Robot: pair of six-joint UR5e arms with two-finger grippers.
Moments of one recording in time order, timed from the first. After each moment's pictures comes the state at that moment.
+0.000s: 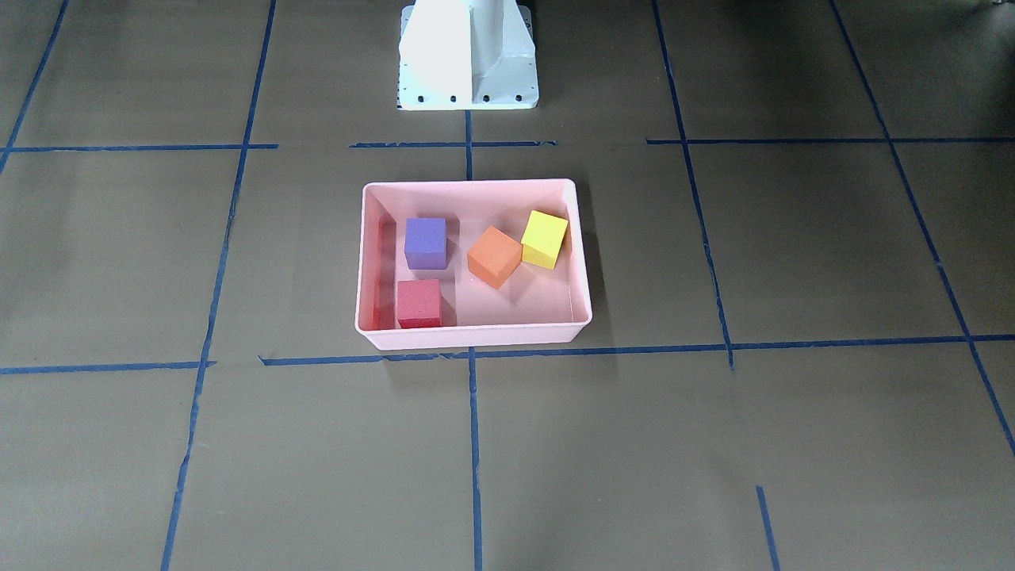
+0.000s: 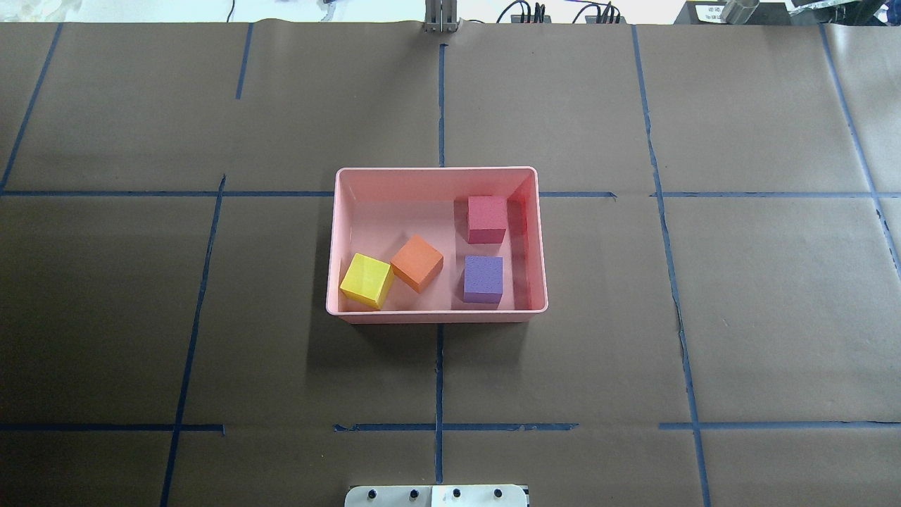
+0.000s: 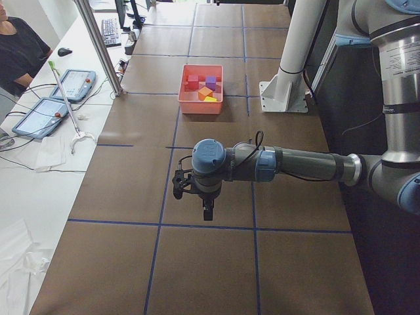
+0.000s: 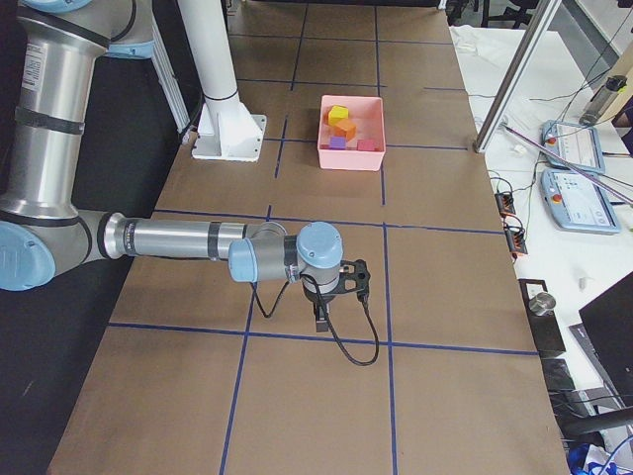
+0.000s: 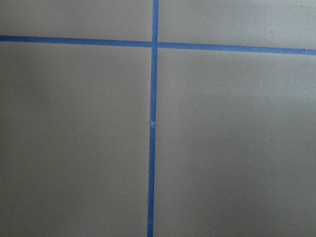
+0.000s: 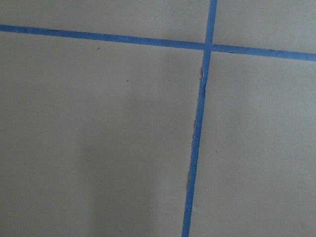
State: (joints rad) left arm -1.59 -1.35 -1.88 -1.50 -2.41 -0.04; right arm 1.51 -1.81 1.82 -1.44 2.39 0.03
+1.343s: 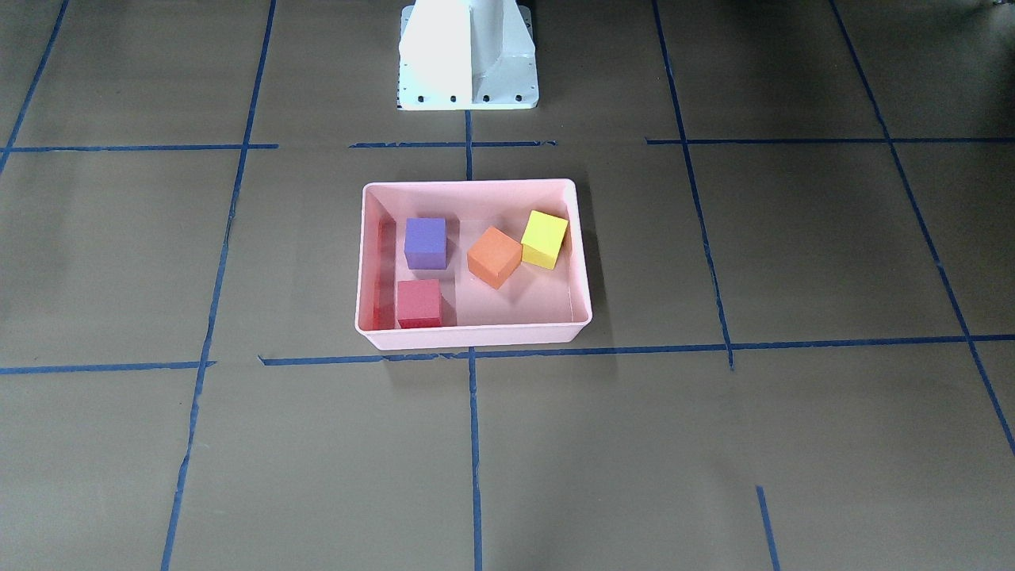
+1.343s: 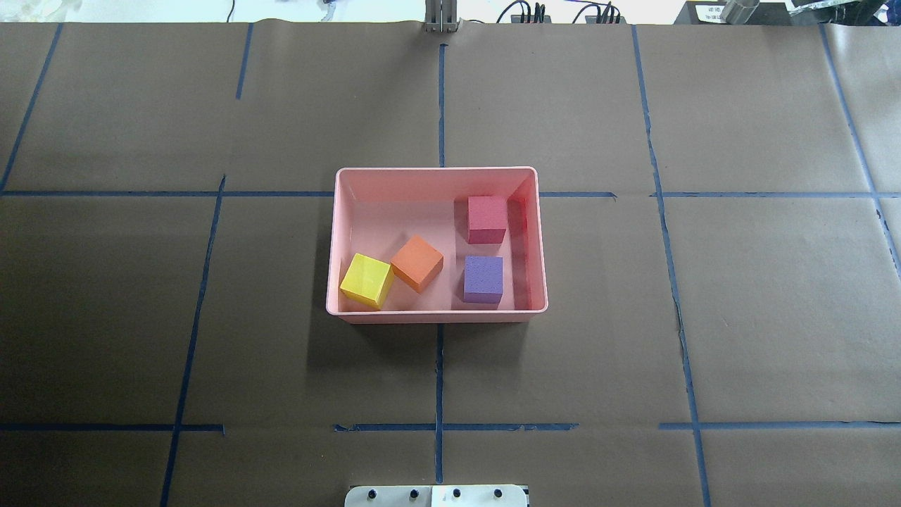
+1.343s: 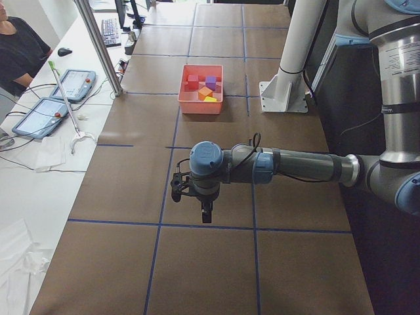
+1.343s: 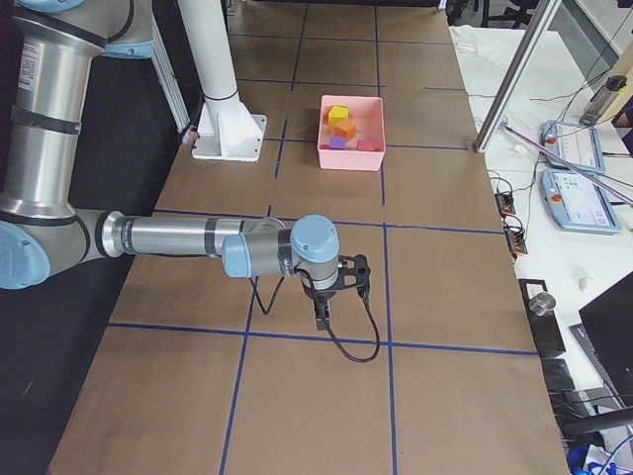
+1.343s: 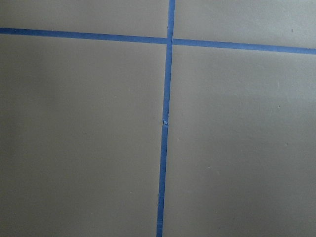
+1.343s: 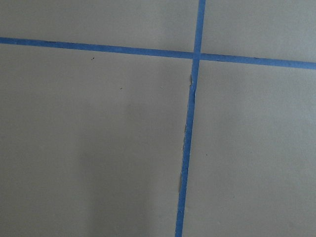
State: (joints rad) left arm -1.59 -1.36 -1.87 -1.51 -2.41 -0.05; right arm 1.54 -1.82 1.83 -1.45 2.38 0.03
